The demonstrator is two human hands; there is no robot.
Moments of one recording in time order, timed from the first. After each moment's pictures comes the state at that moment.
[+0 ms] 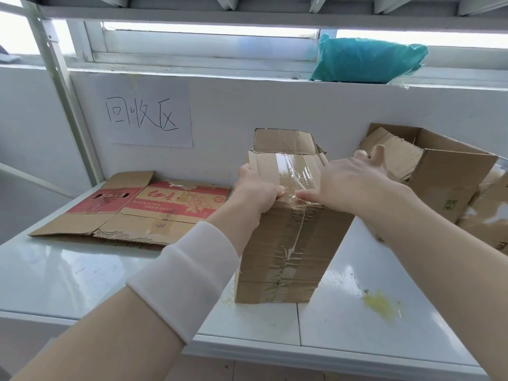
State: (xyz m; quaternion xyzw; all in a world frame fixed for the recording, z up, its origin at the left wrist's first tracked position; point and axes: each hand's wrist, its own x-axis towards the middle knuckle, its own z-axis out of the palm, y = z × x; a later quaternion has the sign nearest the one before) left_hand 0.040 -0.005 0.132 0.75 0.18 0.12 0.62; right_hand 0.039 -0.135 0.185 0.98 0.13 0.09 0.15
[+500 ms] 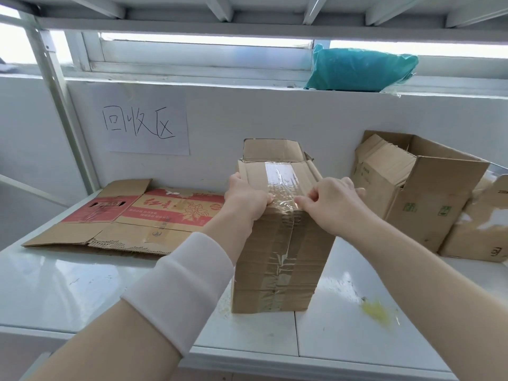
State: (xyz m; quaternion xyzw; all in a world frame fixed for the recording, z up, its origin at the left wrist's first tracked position) left_hand 0.040 0.000 0.131 0.75 0.20 0.15 0.61; right_hand 0.043 -0.136 0.152 0.96 0.17 0.12 -0.21
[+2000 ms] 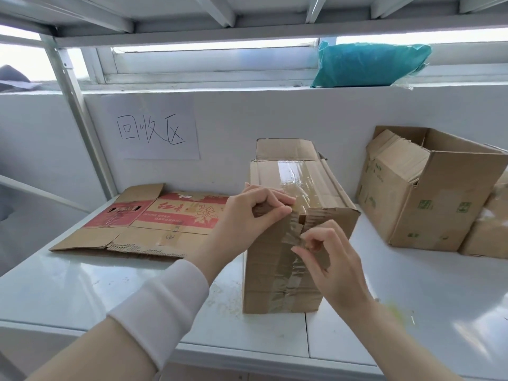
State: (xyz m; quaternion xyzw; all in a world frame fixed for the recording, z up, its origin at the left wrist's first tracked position) left_hand 0.005 0.016 0.110 0.83 -0.15 0.26 0.47; right_hand 0.032 -0.148 0.053 0.70 0.42 0.38 -0.44
